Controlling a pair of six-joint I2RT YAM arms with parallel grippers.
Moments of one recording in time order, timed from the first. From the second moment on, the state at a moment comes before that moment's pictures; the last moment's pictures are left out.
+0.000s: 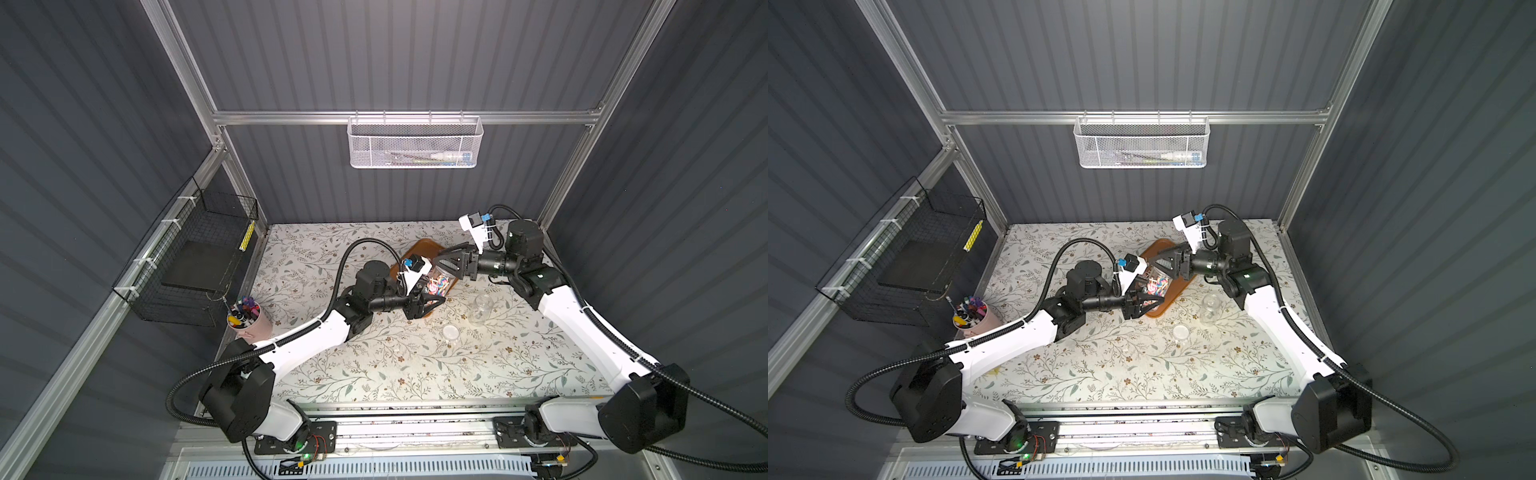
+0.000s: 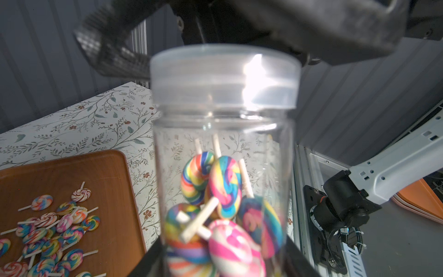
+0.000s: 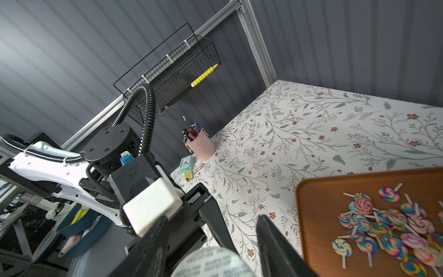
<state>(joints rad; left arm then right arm) -0.75 1.45 0.96 0.25 0.60 -0.10 0.32 1.32 1.16 -0.11 -0.94 0.31</state>
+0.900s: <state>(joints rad) -0.75 1.47 1.00 0.10 0.40 -0.01 0.39 1.34 1.21 -0.39 -0.60 0.35</state>
